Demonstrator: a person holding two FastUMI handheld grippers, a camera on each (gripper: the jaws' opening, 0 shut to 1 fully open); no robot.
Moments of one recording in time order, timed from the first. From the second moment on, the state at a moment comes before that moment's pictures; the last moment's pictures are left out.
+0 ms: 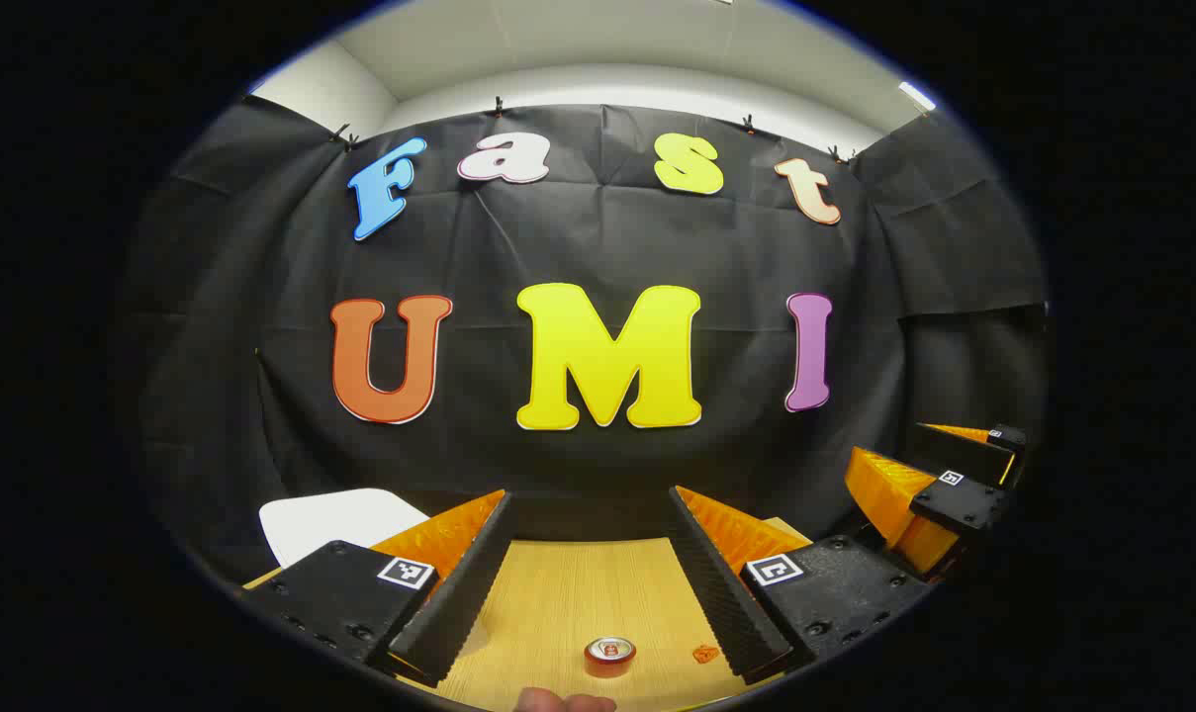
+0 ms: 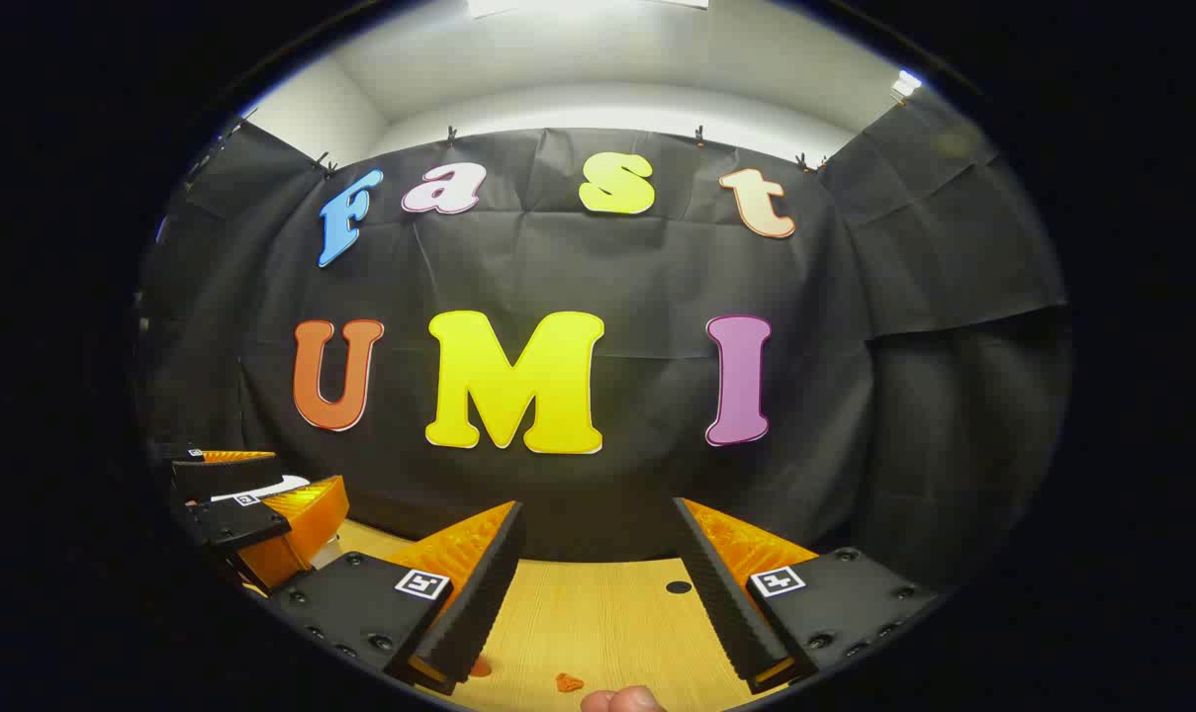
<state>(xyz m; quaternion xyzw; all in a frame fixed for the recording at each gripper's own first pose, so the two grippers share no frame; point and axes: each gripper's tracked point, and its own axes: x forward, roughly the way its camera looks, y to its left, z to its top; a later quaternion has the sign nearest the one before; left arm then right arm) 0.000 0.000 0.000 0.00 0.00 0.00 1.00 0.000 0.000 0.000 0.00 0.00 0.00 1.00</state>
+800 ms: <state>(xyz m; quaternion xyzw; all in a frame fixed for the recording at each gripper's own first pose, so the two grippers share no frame) 0.000 -0.001 -0.002 0.00 0.00 0.00 1.00 -0.002 -0.012 0.000 0.00 0.00 0.00 1.00</state>
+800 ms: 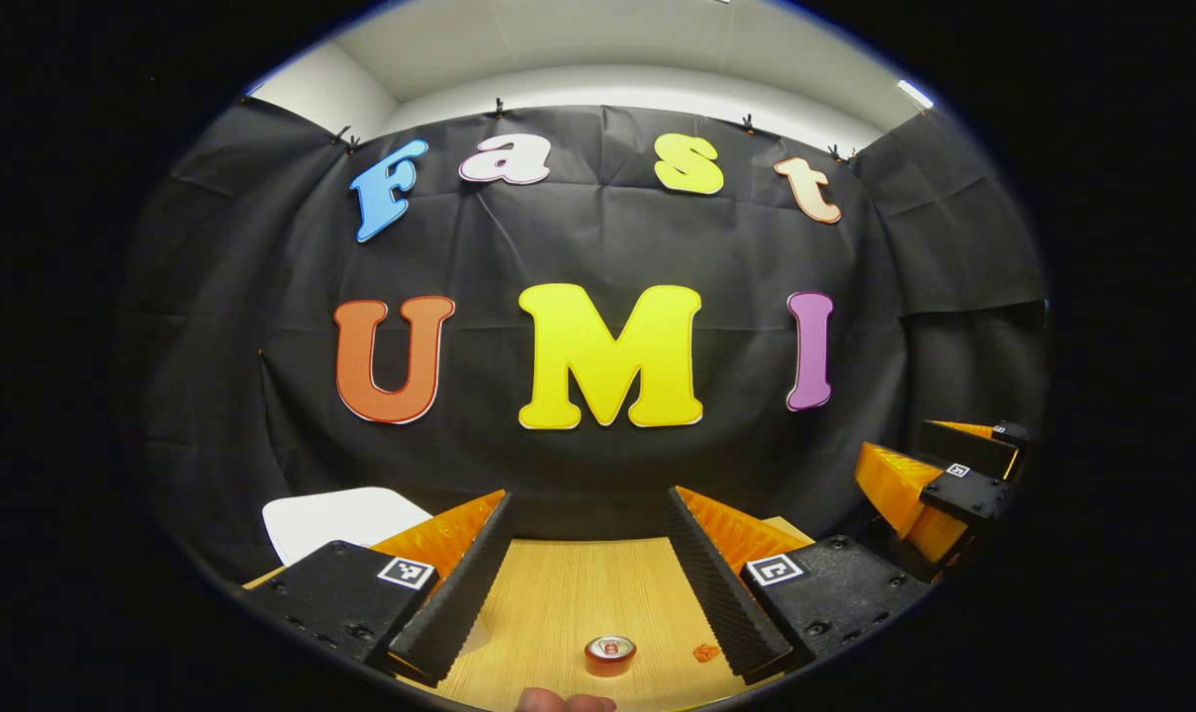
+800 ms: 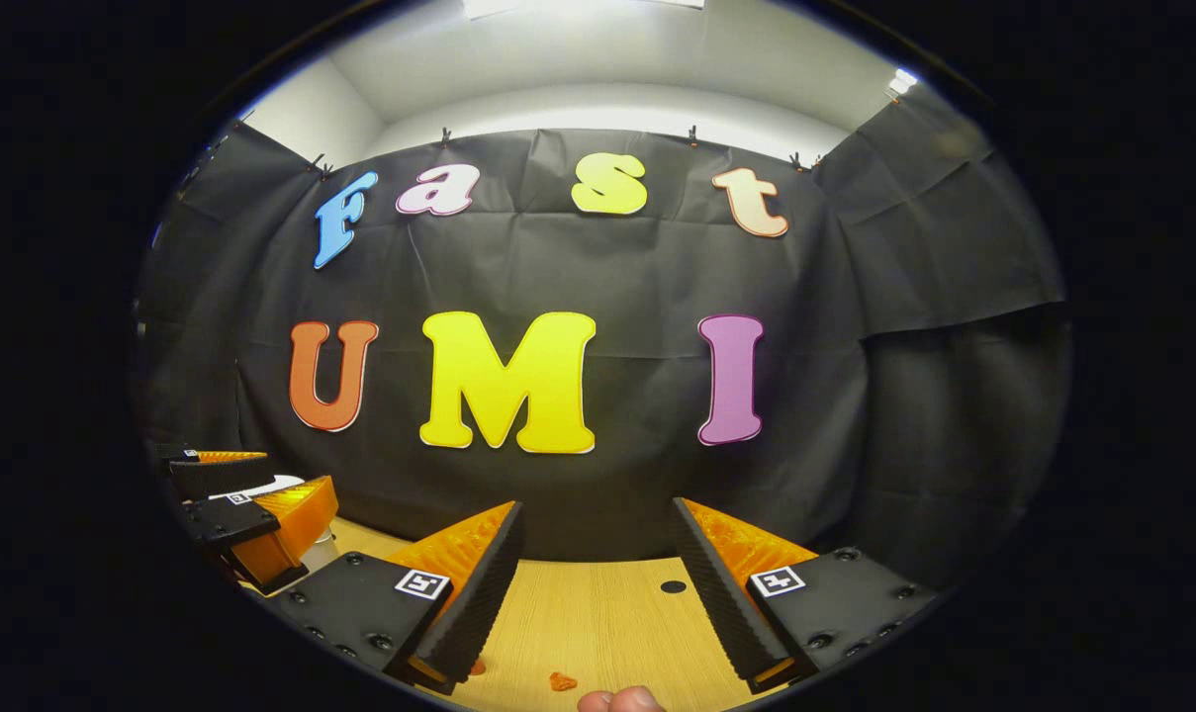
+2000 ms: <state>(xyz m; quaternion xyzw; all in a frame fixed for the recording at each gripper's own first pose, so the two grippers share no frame) 0.023 0.123 0.009 0.03 0.00 0.20 0.98 0.005 -0.024 0.003 -0.02 0.00 0.01 1.00</state>
